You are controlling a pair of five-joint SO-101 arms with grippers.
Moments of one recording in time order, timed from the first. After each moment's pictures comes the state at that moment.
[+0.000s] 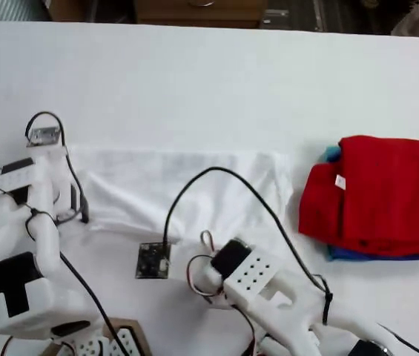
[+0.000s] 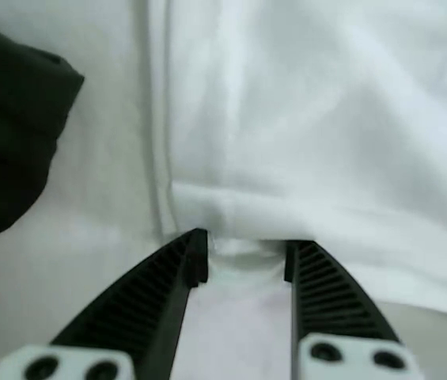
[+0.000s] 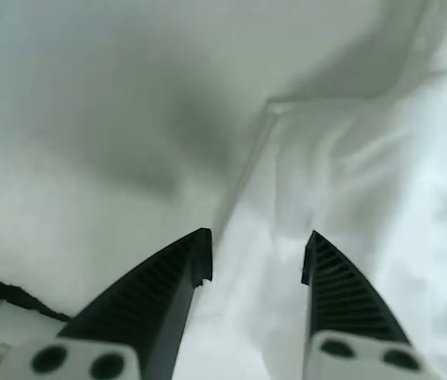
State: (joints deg) left arm -29.4 -0.4 37.1 60.4 -9.3; right arm -51.8 -35.6 63.6 68.4 39.9
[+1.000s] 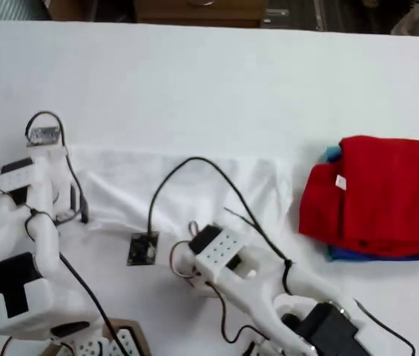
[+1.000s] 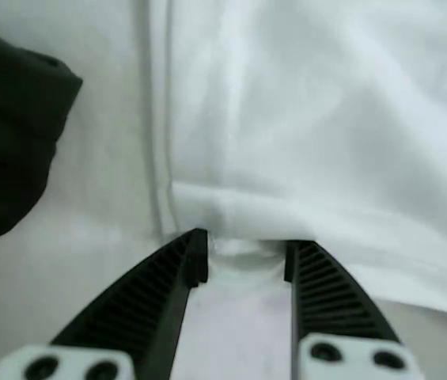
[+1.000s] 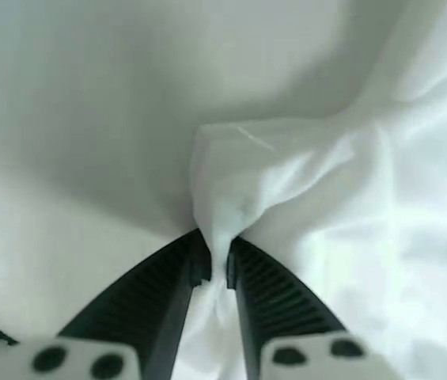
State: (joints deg) left arm -29.3 -0.4 37.1 60.4 -10.0; right arm -51.3 -11.0 56.8 61.1 39.7
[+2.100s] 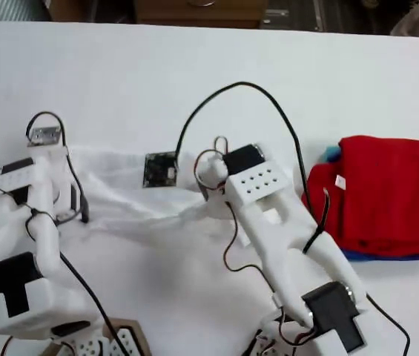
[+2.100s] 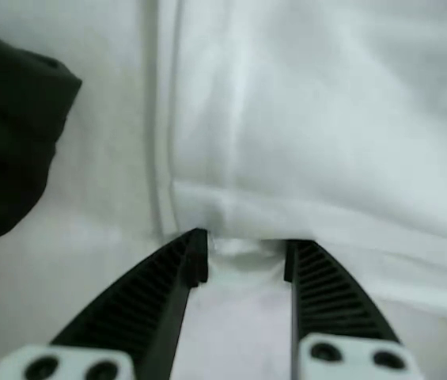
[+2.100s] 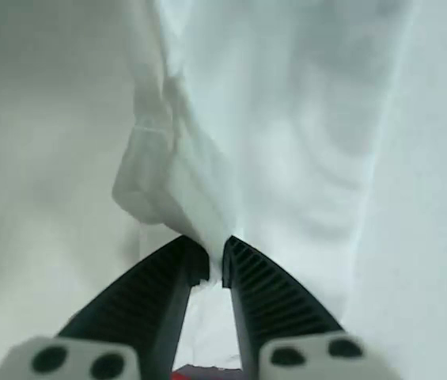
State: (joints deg) left arm -29.3 -0.4 37.1 60.4 -10.0; right arm -29.8 -8.2 23.3 72.3 63.7
